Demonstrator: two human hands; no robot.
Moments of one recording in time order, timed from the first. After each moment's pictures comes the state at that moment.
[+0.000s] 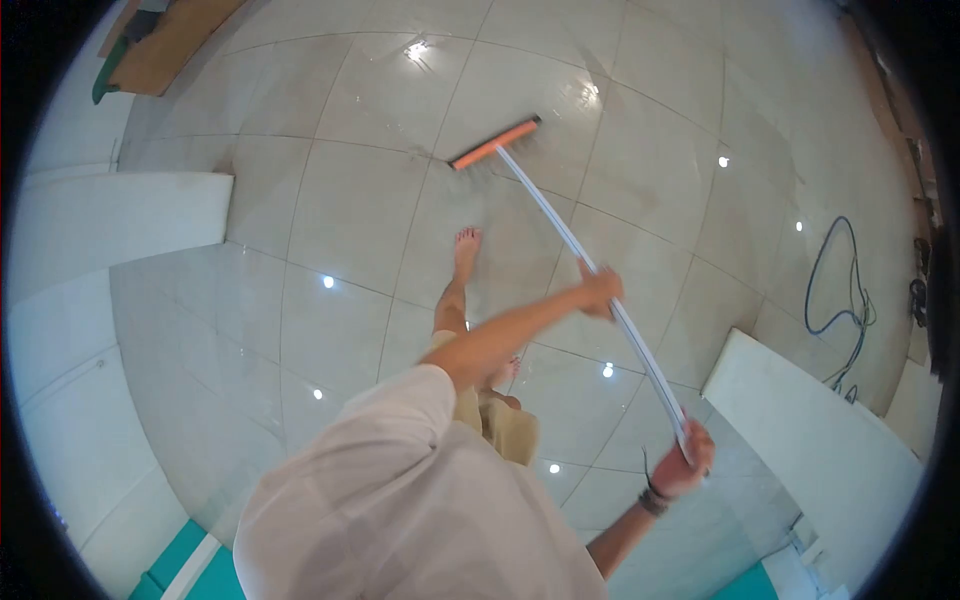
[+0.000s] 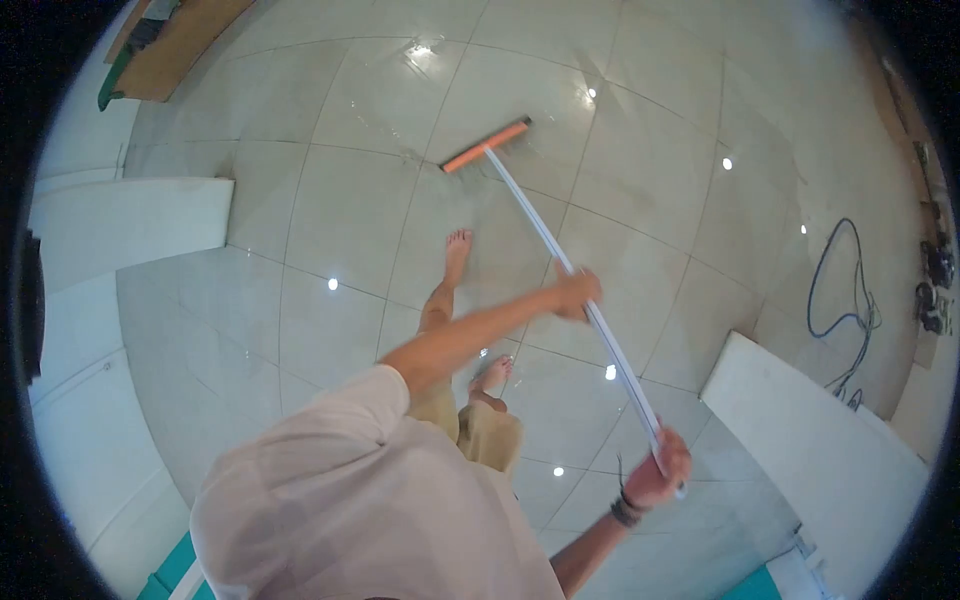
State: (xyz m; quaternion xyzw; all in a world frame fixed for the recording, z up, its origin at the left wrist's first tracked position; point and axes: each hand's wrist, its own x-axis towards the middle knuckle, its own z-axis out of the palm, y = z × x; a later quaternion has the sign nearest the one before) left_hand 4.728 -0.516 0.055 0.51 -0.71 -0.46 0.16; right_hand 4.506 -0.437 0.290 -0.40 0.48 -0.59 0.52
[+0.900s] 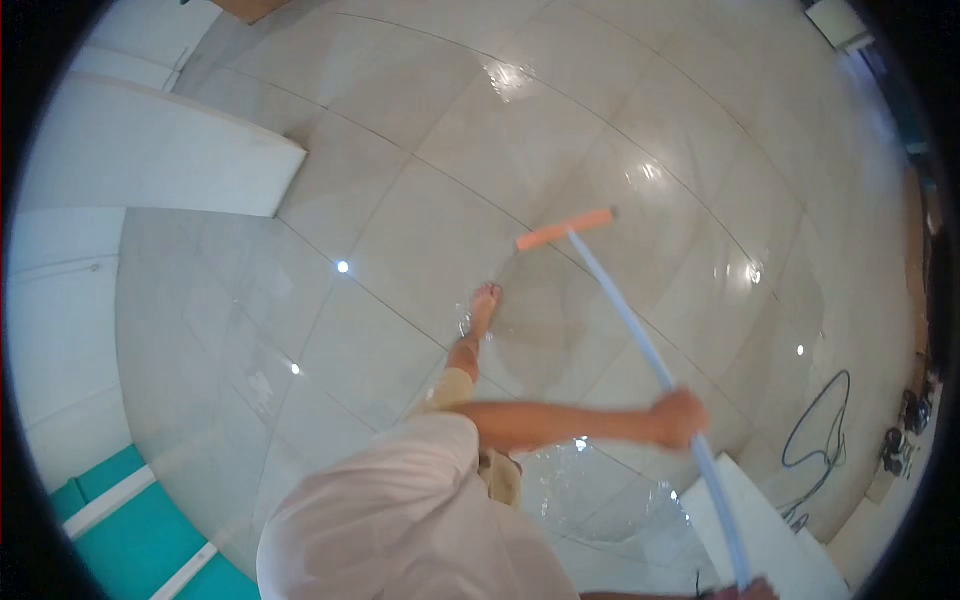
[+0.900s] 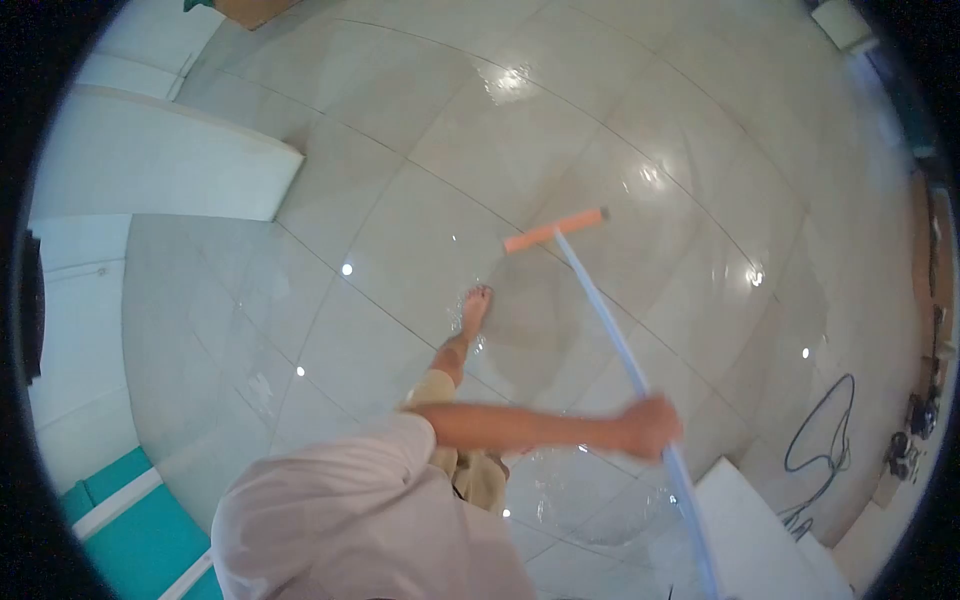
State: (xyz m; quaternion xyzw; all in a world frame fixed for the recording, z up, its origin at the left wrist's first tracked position) left_hand 4.902 -0.497 0.229 0.58 -0.64 -0.38 0.34; right_hand 4.704 -0.481 0.467 -0.52 0.15 -0.66 0.52
